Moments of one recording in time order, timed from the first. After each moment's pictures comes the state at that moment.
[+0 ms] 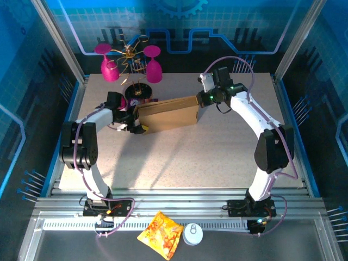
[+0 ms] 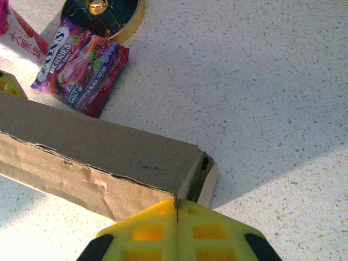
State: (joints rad) left arm 0.01 1.82 1.14 -0.41 0.78 -1.88; right arm 0.33 1.81 1.60 -0.66 -0.28 -0.01
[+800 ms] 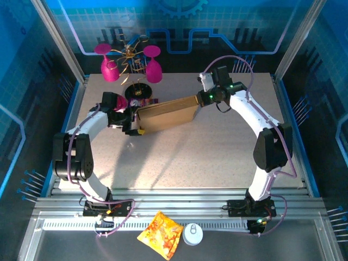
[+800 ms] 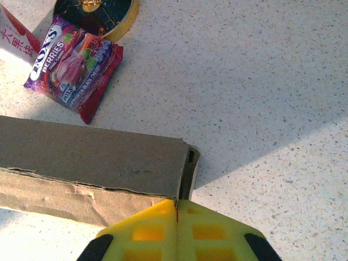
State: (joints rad) left arm 0.02 1.66 1.09 -0.52 0.76 -1.65; right arm 0.33 1.83 1.63 -0.68 -0.26 -0.01
